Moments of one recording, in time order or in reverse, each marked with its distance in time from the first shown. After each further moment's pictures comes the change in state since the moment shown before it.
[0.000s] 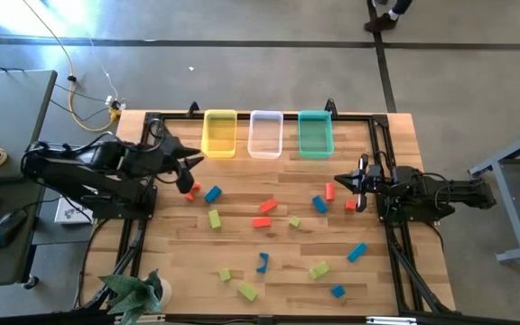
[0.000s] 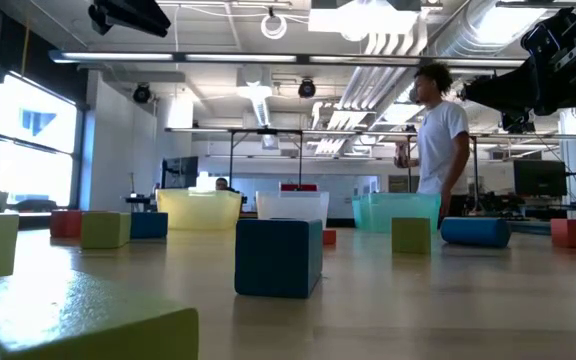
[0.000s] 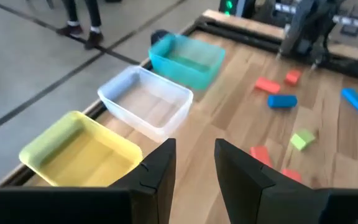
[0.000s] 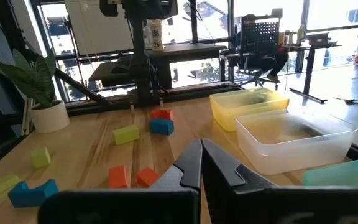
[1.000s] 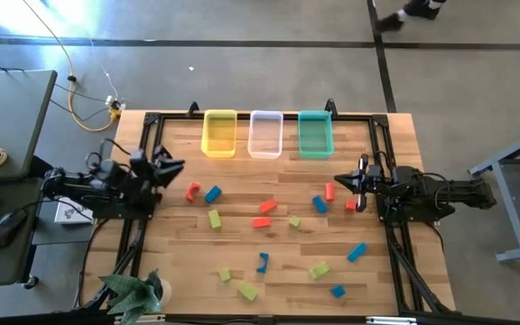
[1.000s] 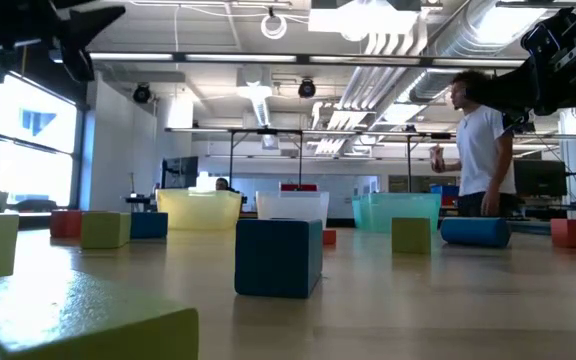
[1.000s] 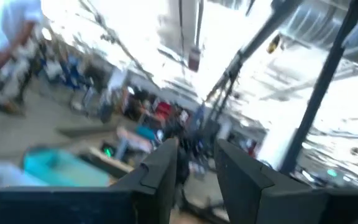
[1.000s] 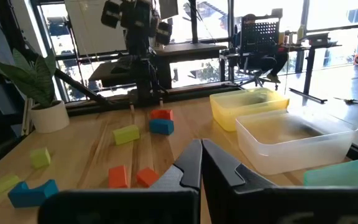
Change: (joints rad) left arm -0.007 -0.828 -0.840 1.016 0.217 0.063; right arm 0.000 0.000 0.000 0.000 0.000 0.000
